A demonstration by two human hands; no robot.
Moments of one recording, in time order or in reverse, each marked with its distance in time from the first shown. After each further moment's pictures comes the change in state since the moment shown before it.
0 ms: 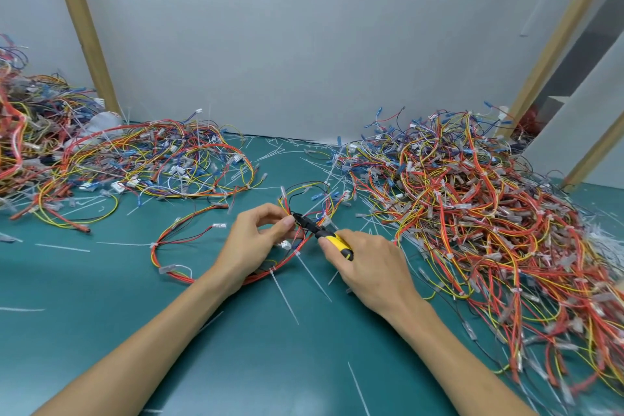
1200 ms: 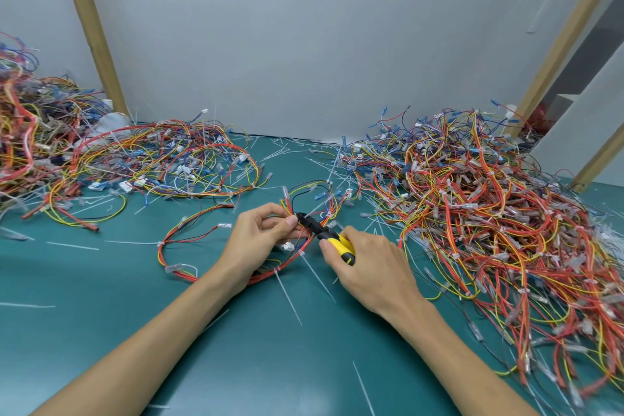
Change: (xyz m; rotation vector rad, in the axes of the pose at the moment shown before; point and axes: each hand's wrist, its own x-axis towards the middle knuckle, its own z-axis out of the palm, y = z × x) left_hand -0.003 0.002 -0.001 -0.243 -0.034 -0.063; right_hand -0.002 -0.004 0.001 0.034 0.009 -0.001
